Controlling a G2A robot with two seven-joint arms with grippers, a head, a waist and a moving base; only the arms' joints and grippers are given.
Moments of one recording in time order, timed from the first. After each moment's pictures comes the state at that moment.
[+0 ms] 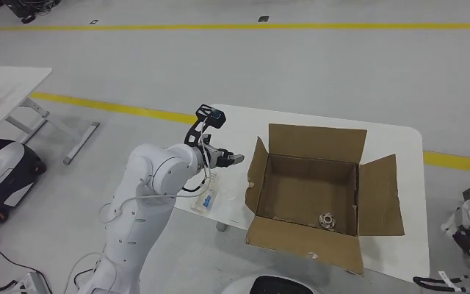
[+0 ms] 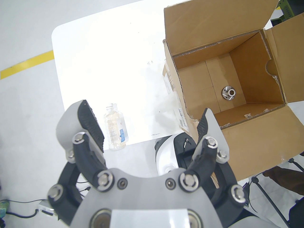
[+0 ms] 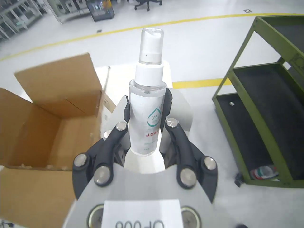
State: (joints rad) left arm 1.11 -1.14 -1.55 -2.07 0.97 0.02 -1.36; right arm -1.75 -1.33 1.83 -2.35 -1.27 0.00 0.68
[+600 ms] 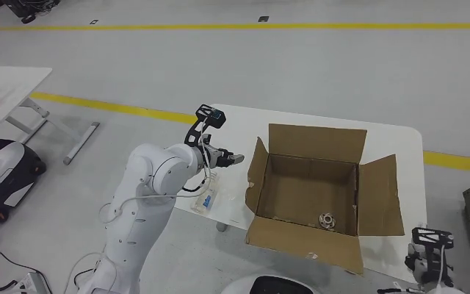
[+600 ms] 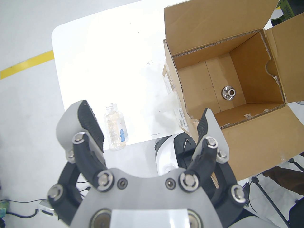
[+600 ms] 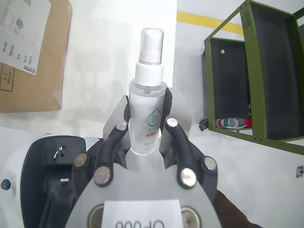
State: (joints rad) left arm 1.11 -1.14 -1.55 -2.07 0.97 0.02 -1.36; right arm -1.68 -1.33 1.62 -1.97 -1.53 0.00 0.78
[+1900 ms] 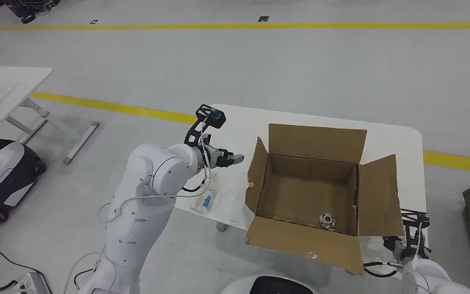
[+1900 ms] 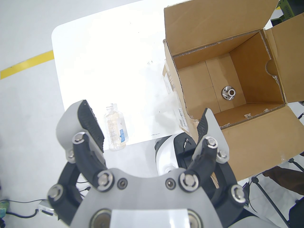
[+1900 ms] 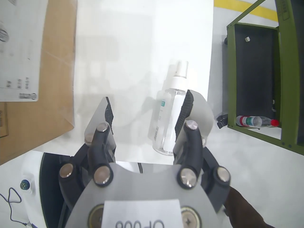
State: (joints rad) left arm 1.11 -1.14 -1.55 -2.07 0.97 0.02 -1.36; right arm -1.51 -1.33 1.54 -1.83 -1.45 0.06 0.80
